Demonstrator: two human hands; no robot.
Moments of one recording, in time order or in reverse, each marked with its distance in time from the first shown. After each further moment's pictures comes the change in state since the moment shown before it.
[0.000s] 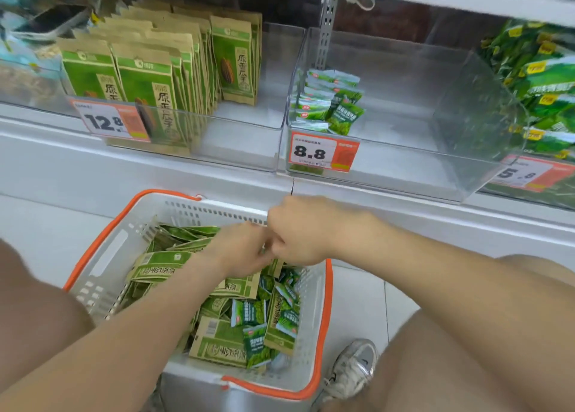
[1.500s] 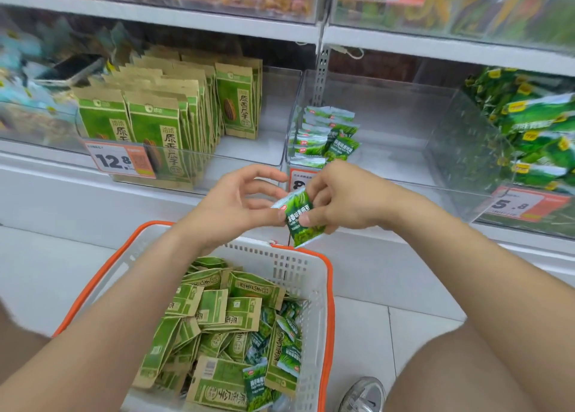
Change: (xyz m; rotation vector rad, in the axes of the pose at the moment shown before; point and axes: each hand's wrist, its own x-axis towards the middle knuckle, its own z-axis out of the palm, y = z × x) left_hand -0.004 0.016 -0.119 -1.194 0.250 0.042; right_hand -0.011 0.073 -0.043 0.764 0.149 0.187
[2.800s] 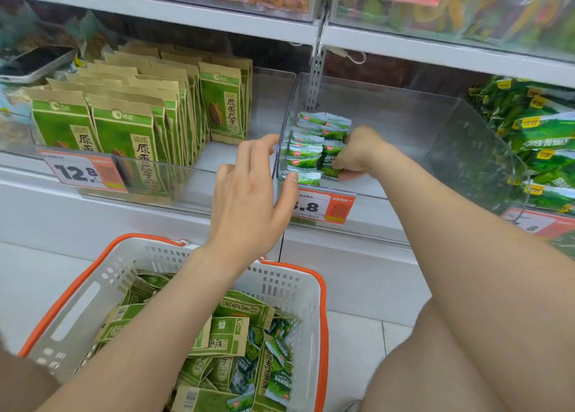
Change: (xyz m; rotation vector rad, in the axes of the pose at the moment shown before) left_hand 0.051 0.000 0.041 0.914 0.594 0.470; right_hand 0.119 0.051 -0.078 -0.073 0.392 0.497
